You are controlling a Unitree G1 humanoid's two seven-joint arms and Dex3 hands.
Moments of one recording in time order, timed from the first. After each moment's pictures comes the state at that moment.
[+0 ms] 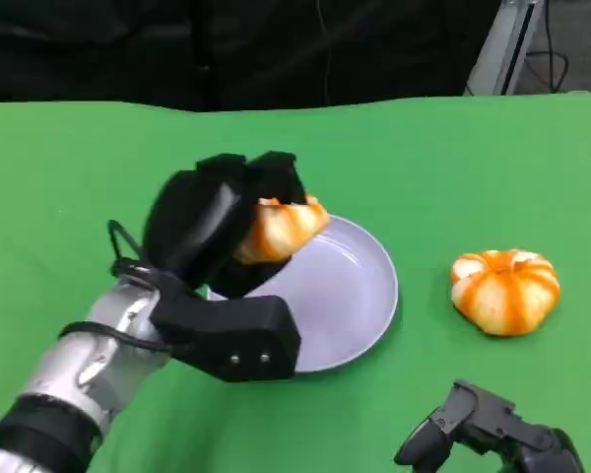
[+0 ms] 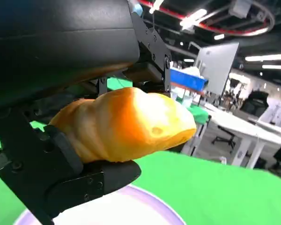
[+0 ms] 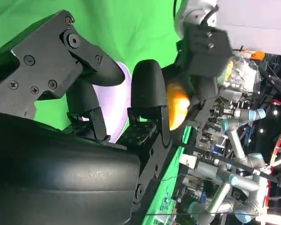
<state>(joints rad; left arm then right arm) -0.58 0.21 -0.41 0.62 0.69 -0.43 0.39 0.52 0.00 0.29 -0.30 -0.23 -0.48 -0.07</state>
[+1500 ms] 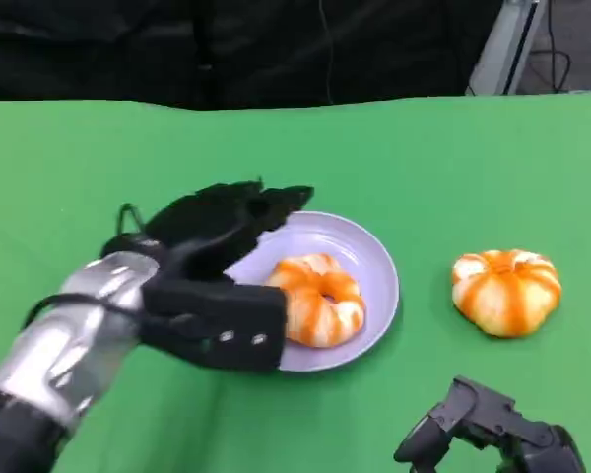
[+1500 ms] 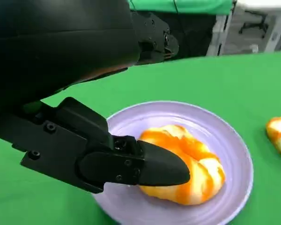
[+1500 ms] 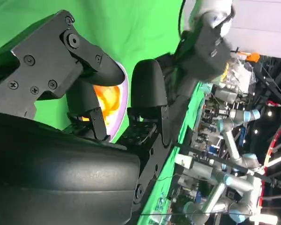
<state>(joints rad) -0.51 0.36 -0.43 0.32 0.61 -0.19 -0.21 0.51 0.00 0.29 -0.30 -0.23 -0.50 -0.07</state>
